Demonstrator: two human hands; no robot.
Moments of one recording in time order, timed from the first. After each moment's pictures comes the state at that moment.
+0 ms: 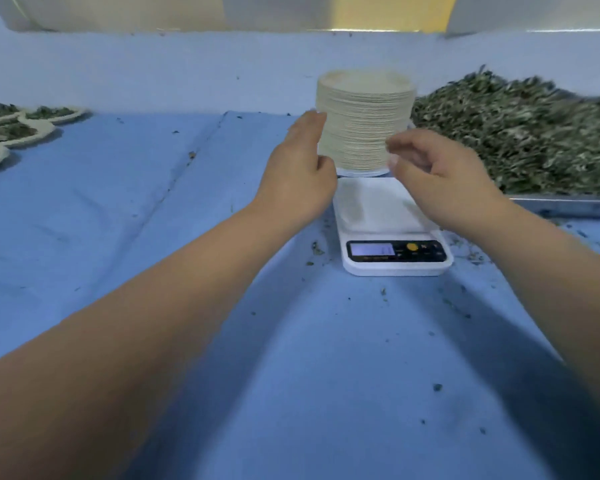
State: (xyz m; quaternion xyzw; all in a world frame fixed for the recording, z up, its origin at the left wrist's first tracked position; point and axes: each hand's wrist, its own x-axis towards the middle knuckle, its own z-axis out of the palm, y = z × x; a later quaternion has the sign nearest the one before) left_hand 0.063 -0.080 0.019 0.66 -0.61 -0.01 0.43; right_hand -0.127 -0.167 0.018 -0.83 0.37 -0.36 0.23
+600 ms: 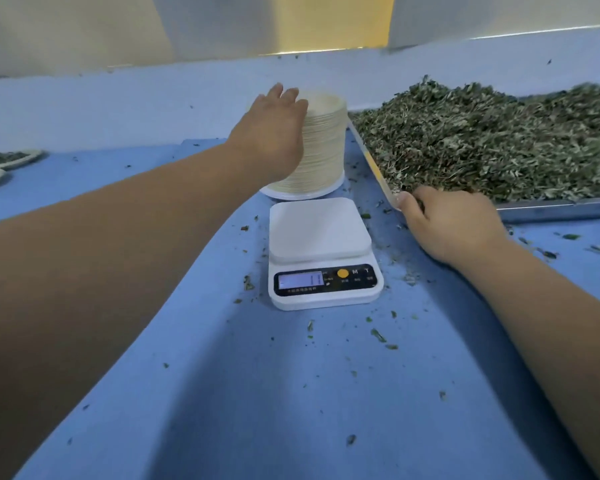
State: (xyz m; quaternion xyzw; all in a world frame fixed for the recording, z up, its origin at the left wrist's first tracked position) left_hand 0.043 -0.199 0.079 0.69 -0.68 0.21 0.10; right_hand -0.214 -0.234 -0.019 -0.82 0.54 -0.18 -0.06
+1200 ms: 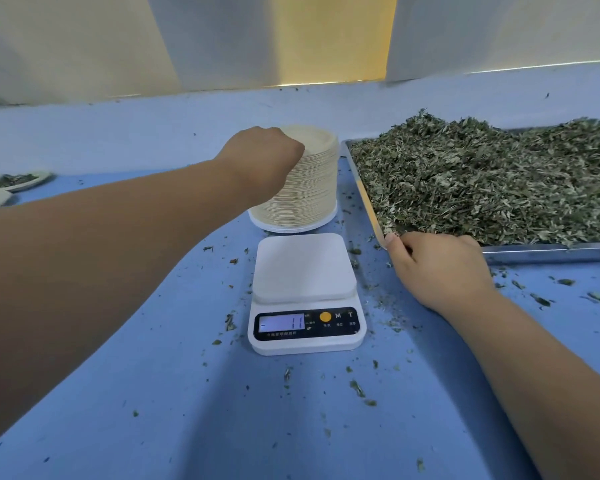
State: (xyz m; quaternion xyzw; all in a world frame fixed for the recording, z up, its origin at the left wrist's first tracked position) left_hand 0.048 -0.217 0.098 0.66 -0.69 0.30 -0.05; right_hand -0.216 -0.239 -0.029 -0.82 0.52 -0.22 -0.06
